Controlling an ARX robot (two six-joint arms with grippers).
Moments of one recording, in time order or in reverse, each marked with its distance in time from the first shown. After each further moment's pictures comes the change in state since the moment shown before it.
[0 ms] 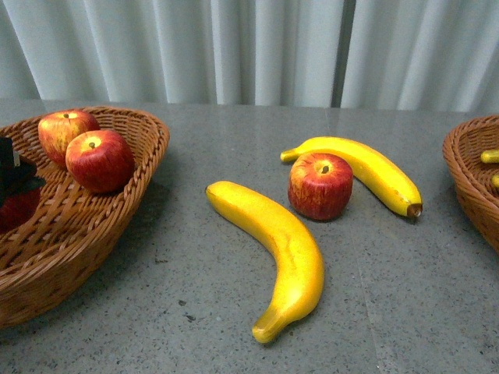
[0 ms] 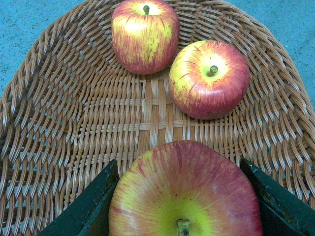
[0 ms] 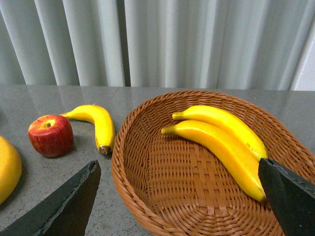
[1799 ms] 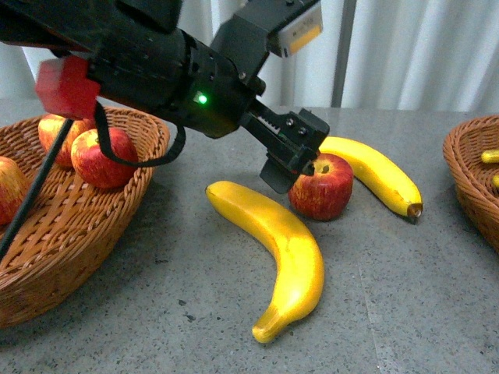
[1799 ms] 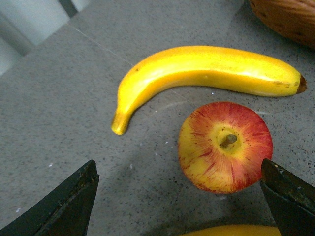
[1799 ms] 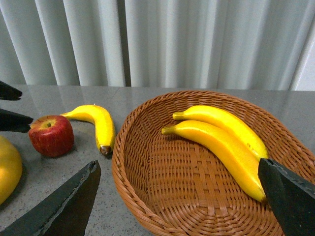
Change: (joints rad) left arm -0.383 0.583 0.631 -0.109 0.332 0.525; right arm 0.000 0.000 0.000 0.001 0.000 0.000
